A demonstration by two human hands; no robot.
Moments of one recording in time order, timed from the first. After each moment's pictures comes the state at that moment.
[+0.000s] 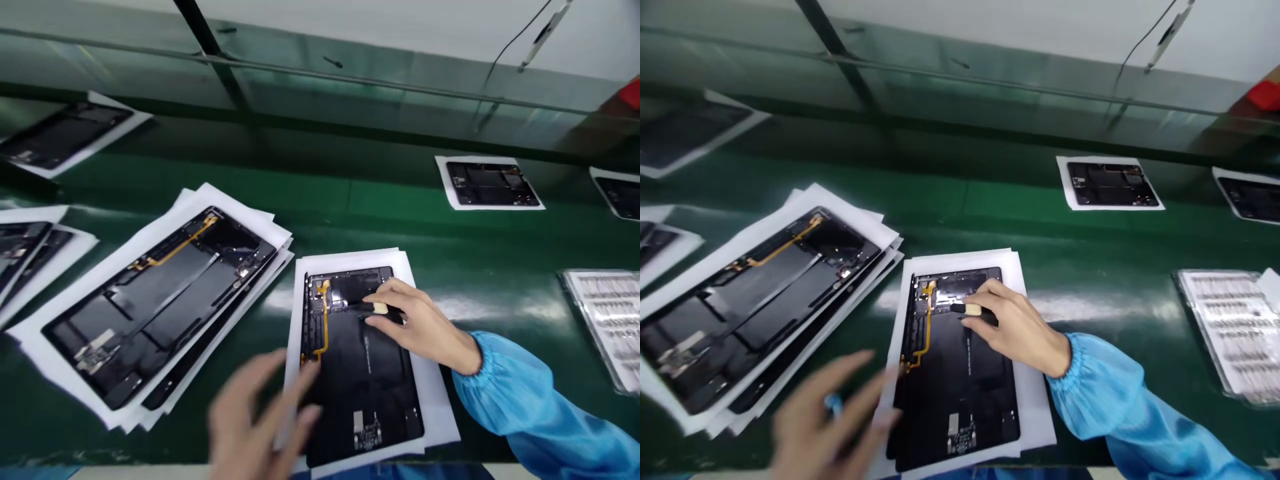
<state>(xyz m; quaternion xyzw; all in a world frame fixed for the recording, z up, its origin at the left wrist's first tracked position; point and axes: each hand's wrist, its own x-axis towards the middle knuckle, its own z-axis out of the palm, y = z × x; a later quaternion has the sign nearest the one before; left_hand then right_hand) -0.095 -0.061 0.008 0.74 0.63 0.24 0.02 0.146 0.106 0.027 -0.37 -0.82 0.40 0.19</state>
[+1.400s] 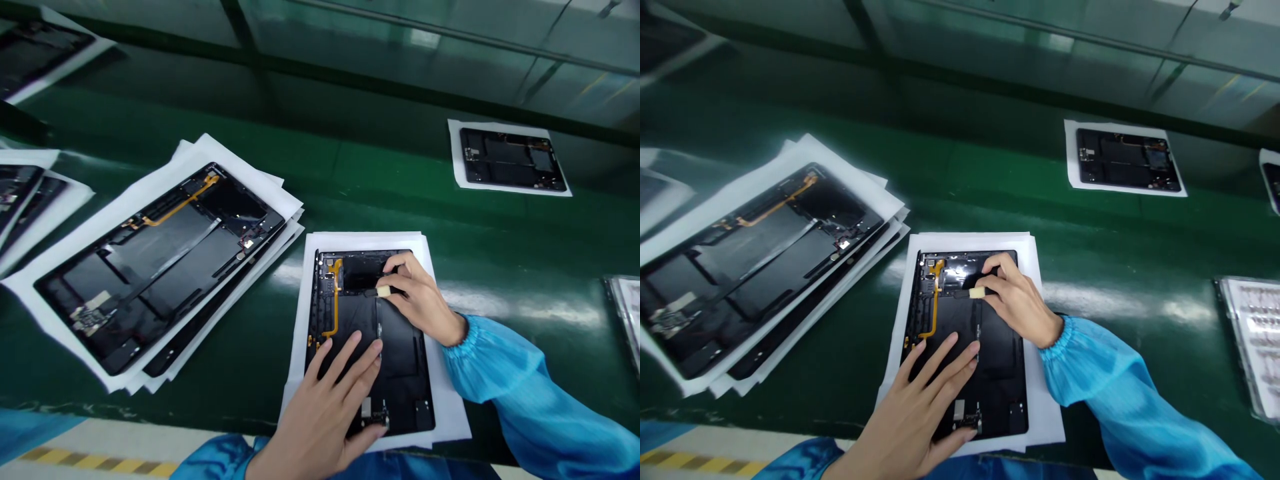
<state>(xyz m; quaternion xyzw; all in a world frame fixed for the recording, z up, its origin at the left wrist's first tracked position) -0.039 -0.042 -0.010 0.87 0.48 0.09 0.07 0.137 0.119 -0.027 -0.31 -0.84 0.36 0.24</state>
